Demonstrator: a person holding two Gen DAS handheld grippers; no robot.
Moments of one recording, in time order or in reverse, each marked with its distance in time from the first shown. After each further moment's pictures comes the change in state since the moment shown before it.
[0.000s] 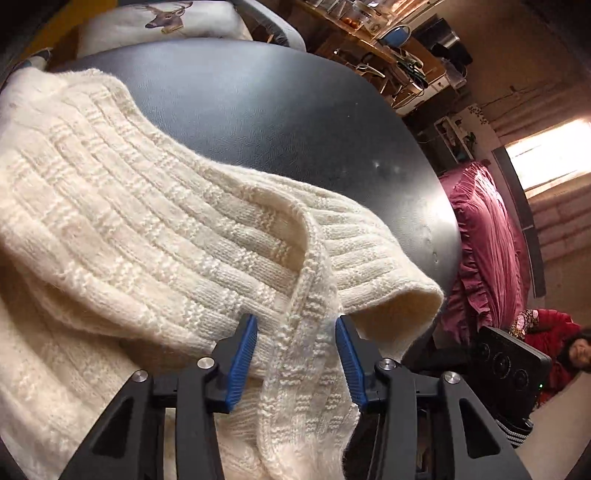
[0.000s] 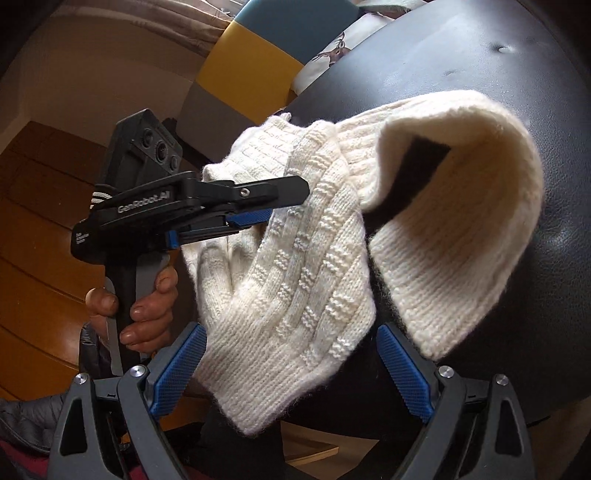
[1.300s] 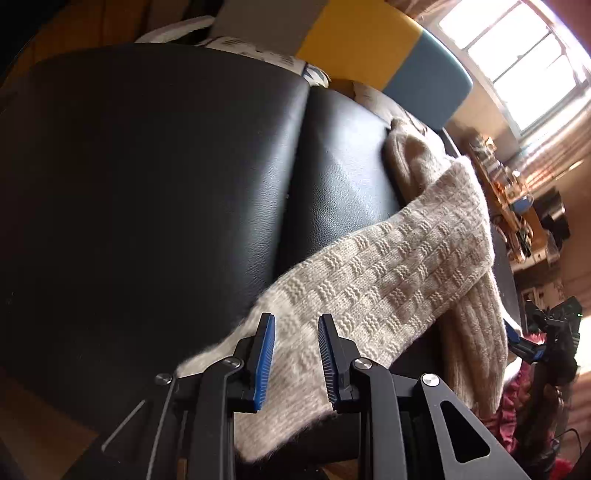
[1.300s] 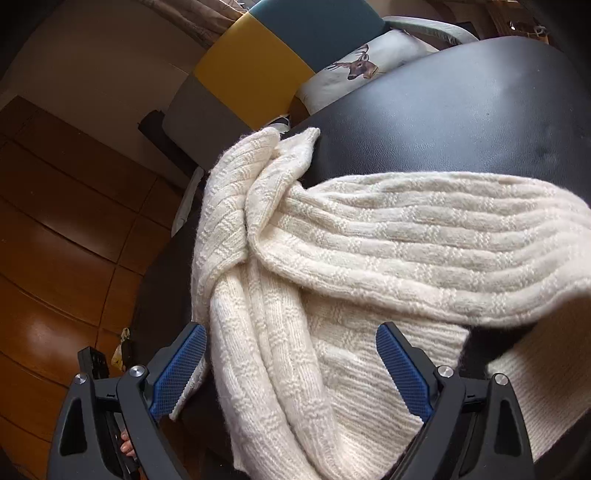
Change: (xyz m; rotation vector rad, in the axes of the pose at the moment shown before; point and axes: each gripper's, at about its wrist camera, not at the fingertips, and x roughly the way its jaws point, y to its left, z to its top) left arm -0.204 0.218 -0.255 -0.524 -0.463 0.349; right arm 0.066 0.068 0.051 -0.080 -0.030 -0.136
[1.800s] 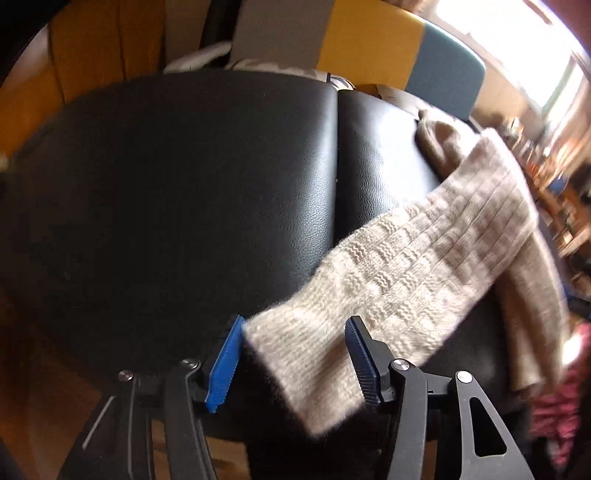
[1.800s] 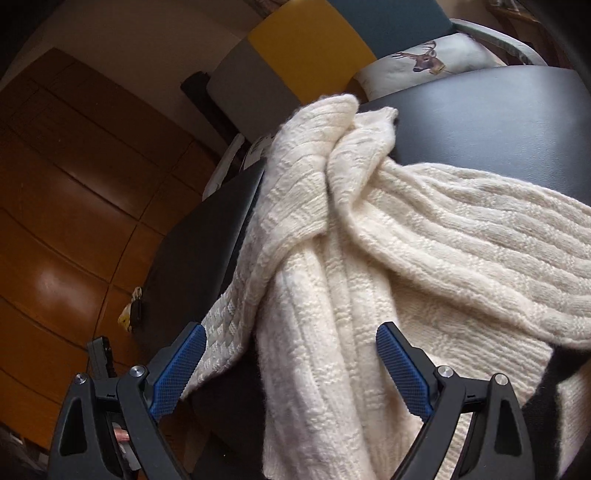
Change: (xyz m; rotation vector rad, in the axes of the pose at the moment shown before) left arm 0.000 0.001 -0.046 0.116 -0.092 0.251; right arm 0.040 0.053 -0.016 -0.183 0.094 0.063
